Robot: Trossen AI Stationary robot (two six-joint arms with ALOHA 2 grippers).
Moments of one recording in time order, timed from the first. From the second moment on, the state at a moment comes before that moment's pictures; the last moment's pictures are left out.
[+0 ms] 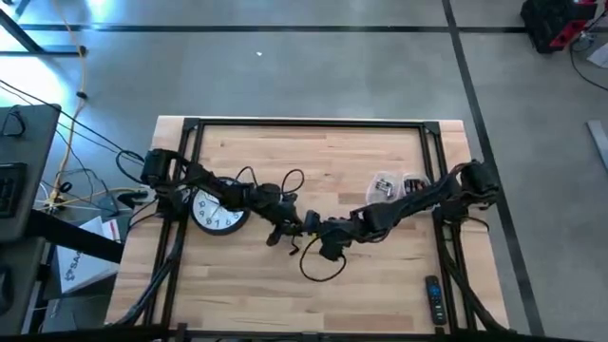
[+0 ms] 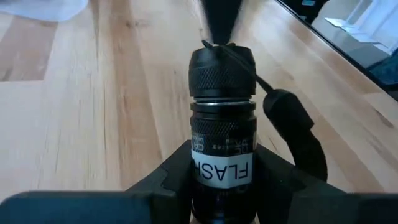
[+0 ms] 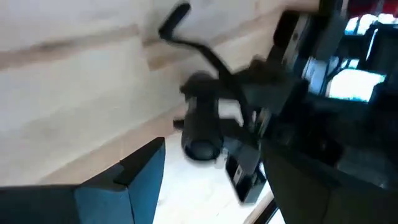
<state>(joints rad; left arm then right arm) 0.00 1.83 0.62 0.72 0.37 -0.01 0.31 1.80 1.20 -0.28 0.36 -1.23</state>
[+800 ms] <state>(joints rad) 0.00 1.83 0.62 0.70 0.38 -0.01 0.28 1.86 1.20 -0.22 0.36 -1.38</state>
